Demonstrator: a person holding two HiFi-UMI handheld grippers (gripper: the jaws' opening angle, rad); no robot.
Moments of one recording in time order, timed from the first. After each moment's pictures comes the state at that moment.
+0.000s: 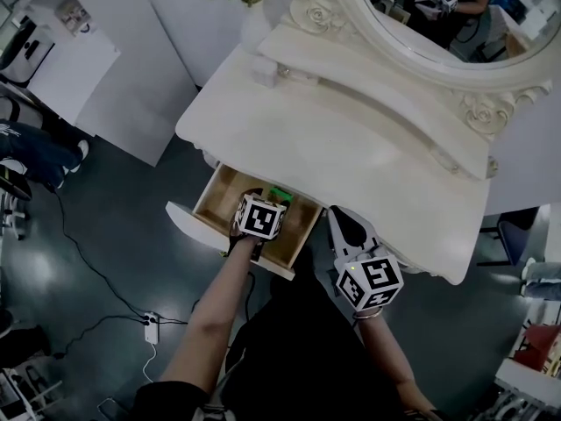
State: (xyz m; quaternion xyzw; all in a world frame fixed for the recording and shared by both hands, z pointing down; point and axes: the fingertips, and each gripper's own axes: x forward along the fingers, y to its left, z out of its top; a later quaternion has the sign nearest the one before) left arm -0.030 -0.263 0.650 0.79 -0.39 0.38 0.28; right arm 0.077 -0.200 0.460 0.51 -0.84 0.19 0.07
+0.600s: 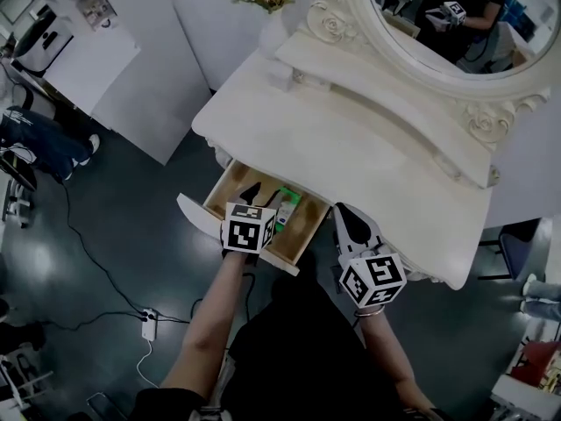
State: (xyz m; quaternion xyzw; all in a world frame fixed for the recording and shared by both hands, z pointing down) left arm -0.067 -0.255 0.544 0.81 -0.48 0.25 0.24; right arm 0.069 -0.194 0.442 0.51 -0.84 0.17 0.05
